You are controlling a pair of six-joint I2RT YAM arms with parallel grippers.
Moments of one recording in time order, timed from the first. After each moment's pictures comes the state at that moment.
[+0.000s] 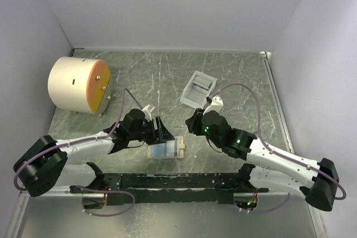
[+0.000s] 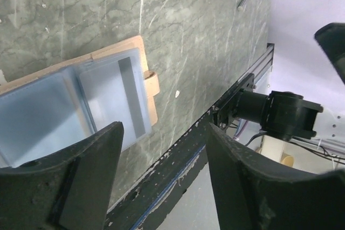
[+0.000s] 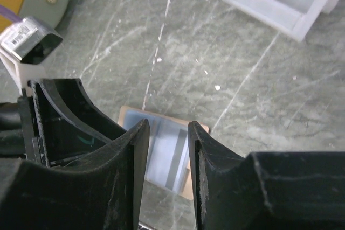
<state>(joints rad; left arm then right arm) -0.79 1.26 0.45 0.23 0.33 -1.00 0.99 0.91 0.63 -0.24 0.43 0.75</state>
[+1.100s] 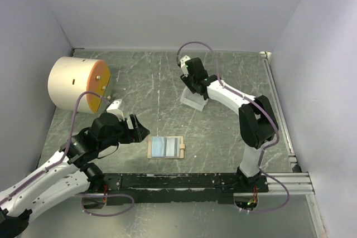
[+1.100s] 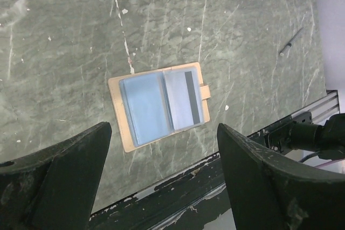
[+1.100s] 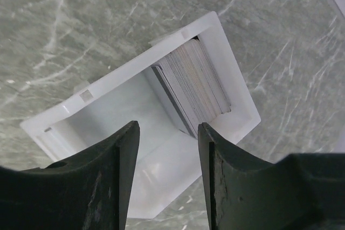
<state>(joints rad) -0.79 0.65 0.61 -0.53 -0.10 -0.76 0.53 1.83 1.36 -0.28 0.31 -0.29</state>
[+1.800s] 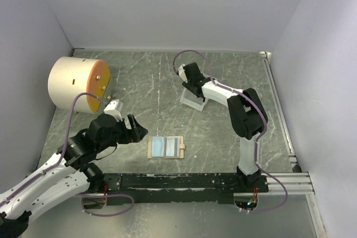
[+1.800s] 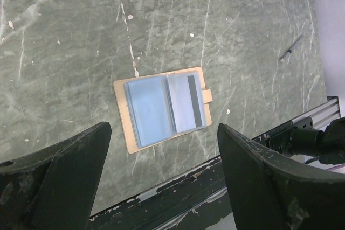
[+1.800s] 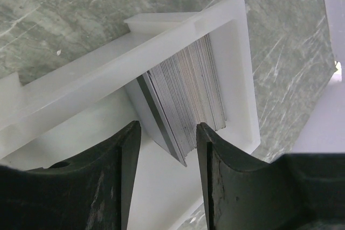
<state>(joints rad) -0.79 0.60 0.61 -0.55 -0.14 -0.76 0.51 2.00 1.37 -0.23 0.41 -0.54</state>
